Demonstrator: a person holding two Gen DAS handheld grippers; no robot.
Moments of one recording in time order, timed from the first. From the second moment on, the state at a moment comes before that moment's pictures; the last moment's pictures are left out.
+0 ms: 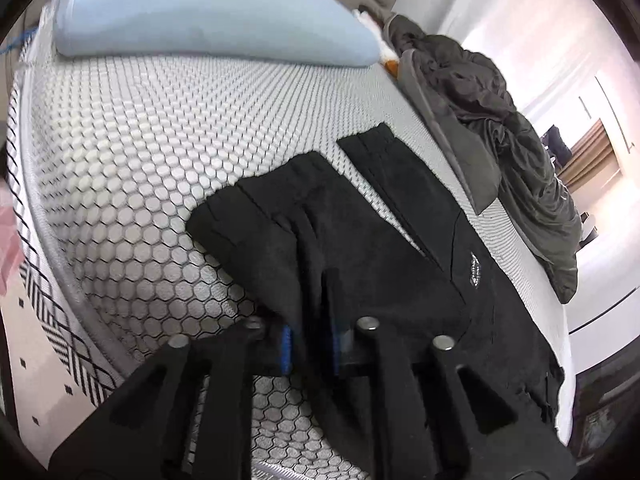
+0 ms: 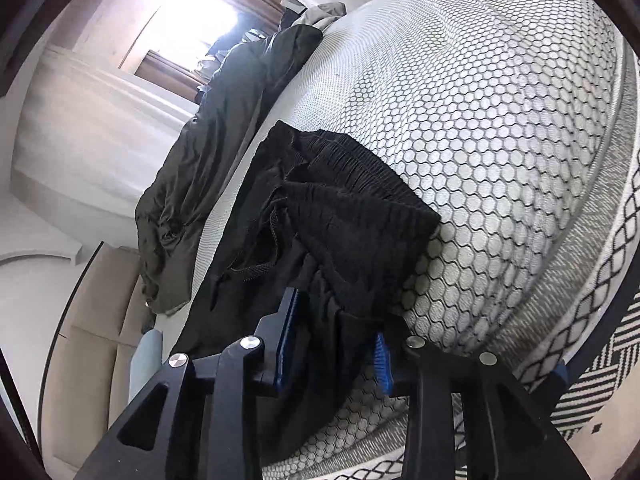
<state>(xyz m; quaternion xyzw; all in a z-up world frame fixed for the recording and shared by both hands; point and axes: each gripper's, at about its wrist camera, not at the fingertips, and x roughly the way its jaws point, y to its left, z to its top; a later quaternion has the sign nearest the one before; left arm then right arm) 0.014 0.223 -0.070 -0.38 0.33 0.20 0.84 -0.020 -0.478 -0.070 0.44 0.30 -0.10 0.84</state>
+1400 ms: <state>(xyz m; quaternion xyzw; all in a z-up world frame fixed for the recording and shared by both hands) 0.279 0.271 0.021 -0.32 0.35 0.24 0.85 0.279 -0.485 0.054 0.30 0.27 -0.14 0.90</state>
